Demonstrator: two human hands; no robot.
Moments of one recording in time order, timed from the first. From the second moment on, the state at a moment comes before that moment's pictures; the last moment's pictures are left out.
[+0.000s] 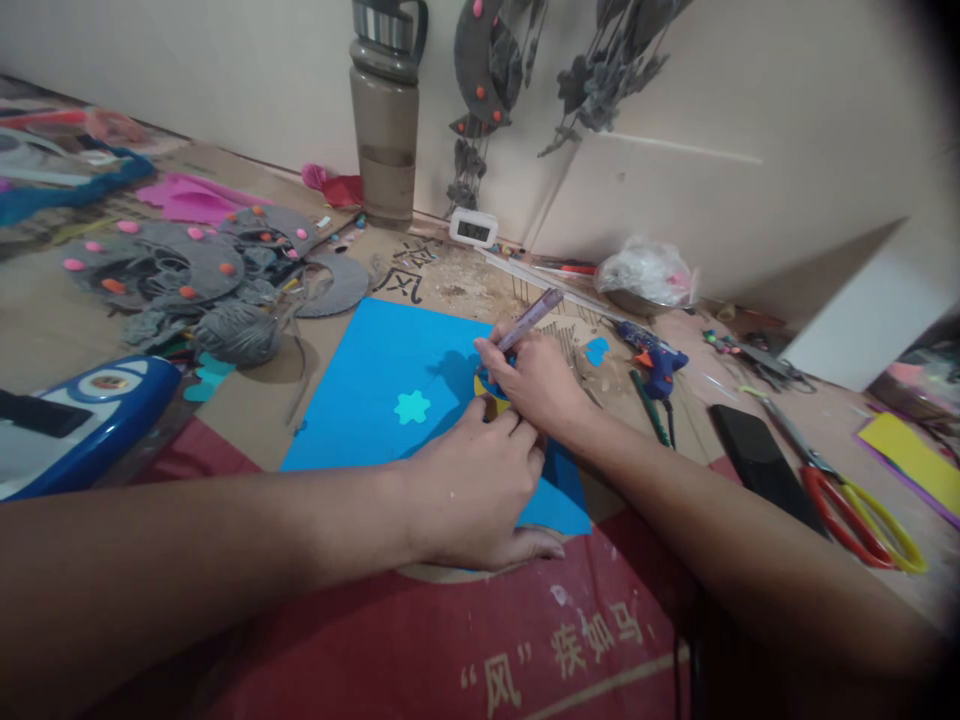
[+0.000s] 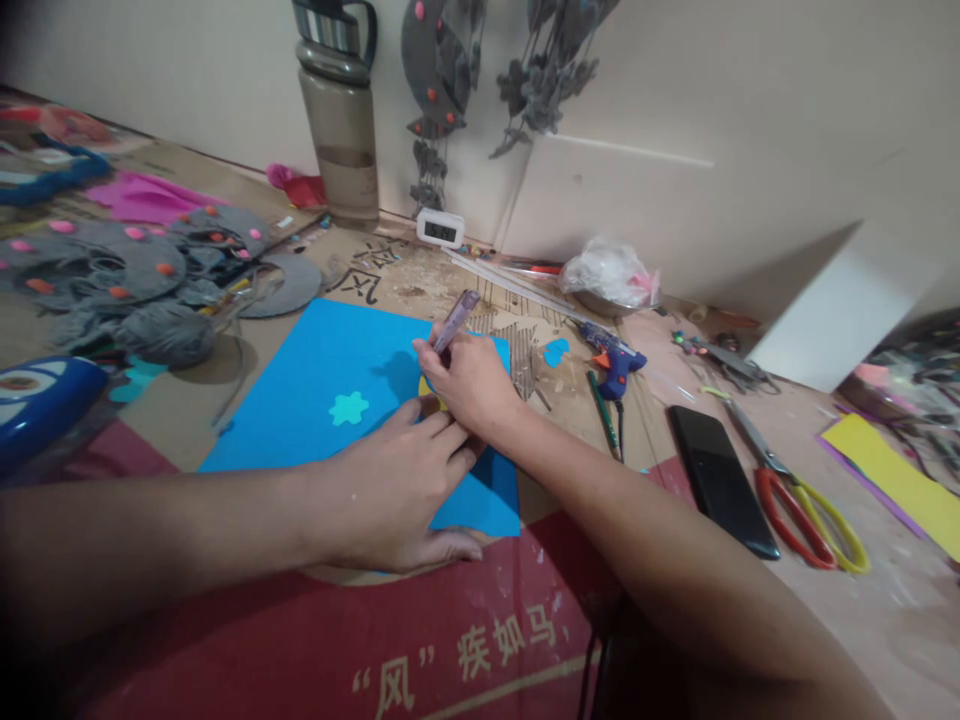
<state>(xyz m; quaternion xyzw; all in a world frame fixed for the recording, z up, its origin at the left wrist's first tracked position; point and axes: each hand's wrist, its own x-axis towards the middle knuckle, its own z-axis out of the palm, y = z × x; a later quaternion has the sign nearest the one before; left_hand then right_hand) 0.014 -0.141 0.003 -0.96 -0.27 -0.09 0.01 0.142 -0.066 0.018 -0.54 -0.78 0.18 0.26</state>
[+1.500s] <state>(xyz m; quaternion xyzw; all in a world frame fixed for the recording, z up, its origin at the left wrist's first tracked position) 0.013 -0.140 0.000 -0.96 -0.27 -0.11 0.02 0.141 -0.068 0.023 -0.53 -0.80 0.19 0.22</state>
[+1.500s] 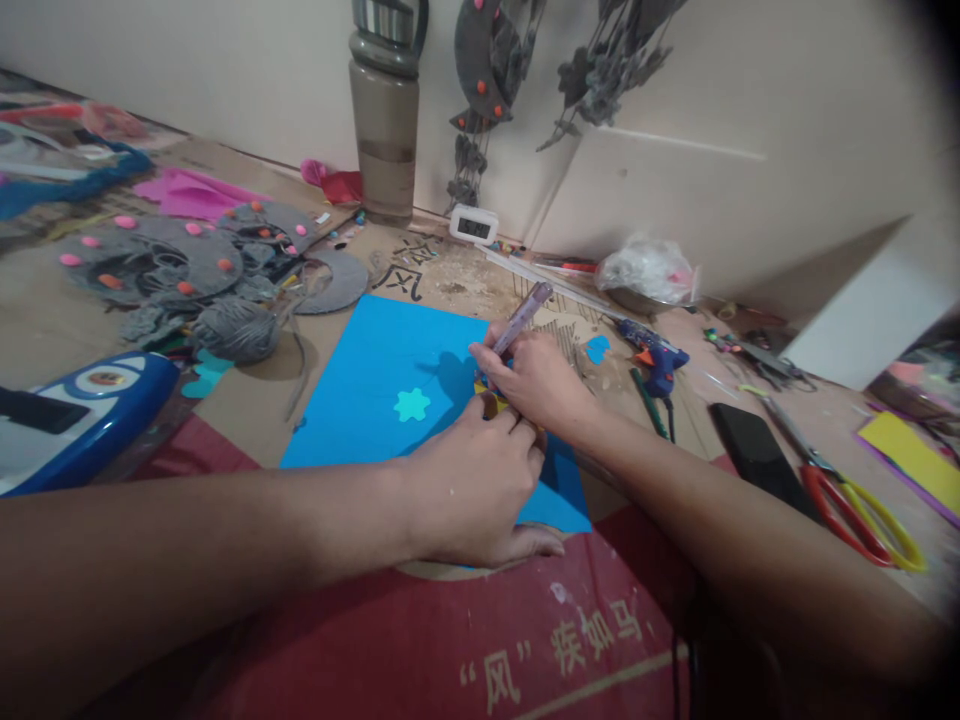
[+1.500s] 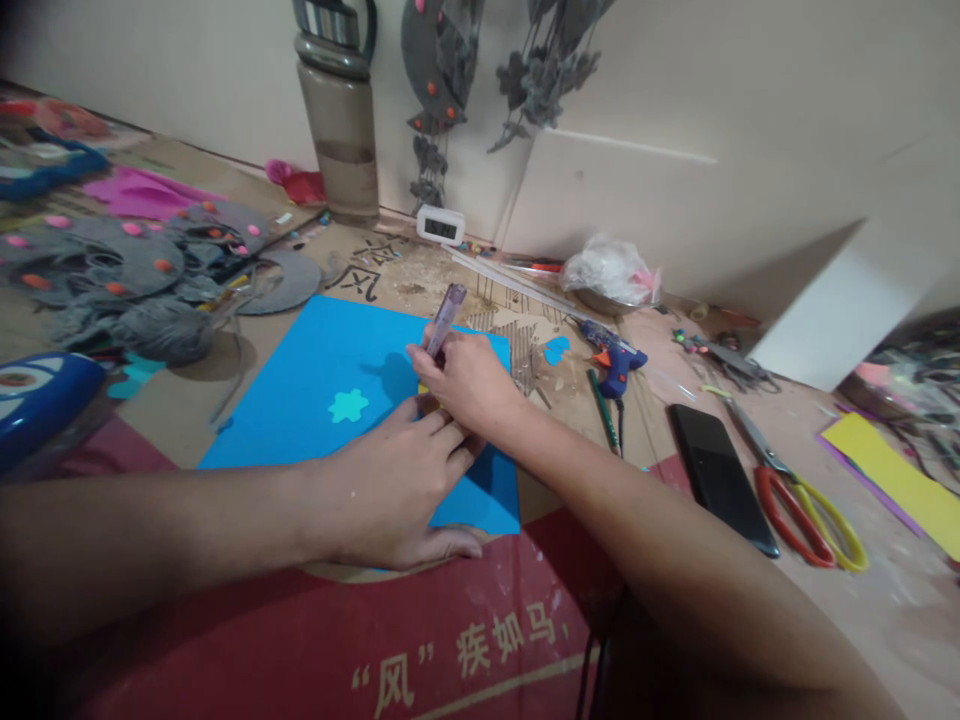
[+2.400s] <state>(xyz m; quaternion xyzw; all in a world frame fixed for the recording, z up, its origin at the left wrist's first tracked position) 0.014 -0.140 -0.001 -0.96 -0.27 -0.11 0.02 0.149 -0.068 0.015 -0.52 -0.76 0.27 0.29</state>
